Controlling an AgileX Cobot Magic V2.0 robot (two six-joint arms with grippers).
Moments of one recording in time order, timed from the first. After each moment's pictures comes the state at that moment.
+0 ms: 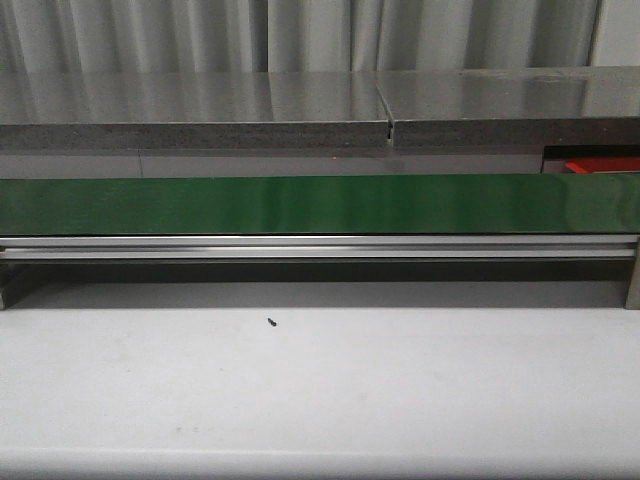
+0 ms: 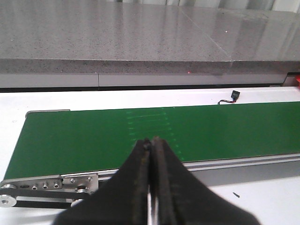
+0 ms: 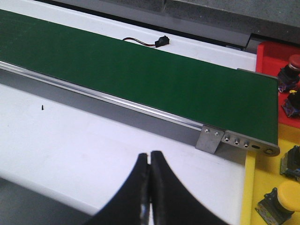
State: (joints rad) left arm 0.08 0.55 -0.48 -0.99 0.44 0.89; right arm -0.11 0.45 -0.57 0.50 0.73 -0.56
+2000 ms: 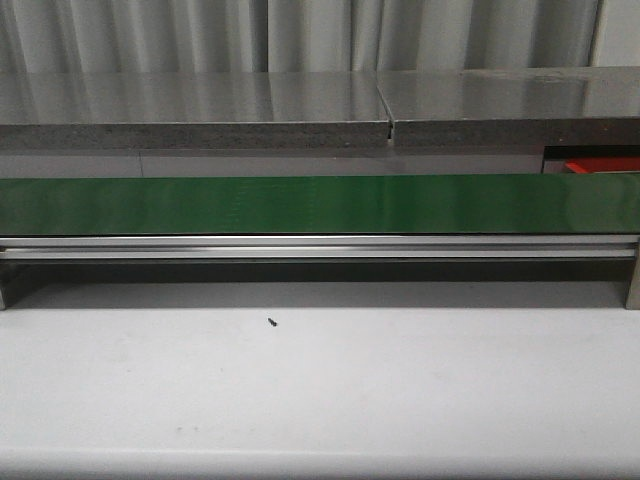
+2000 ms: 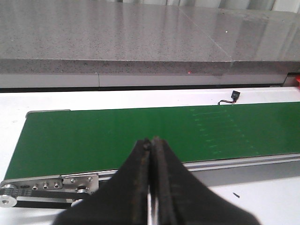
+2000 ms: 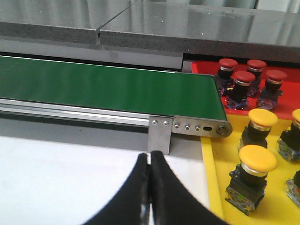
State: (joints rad) left arm 0.08 0.55 -0.48 -0.99 0.44 0.89; right arm 0.04 -0.01 0.03 -0.07 0.18 0.06
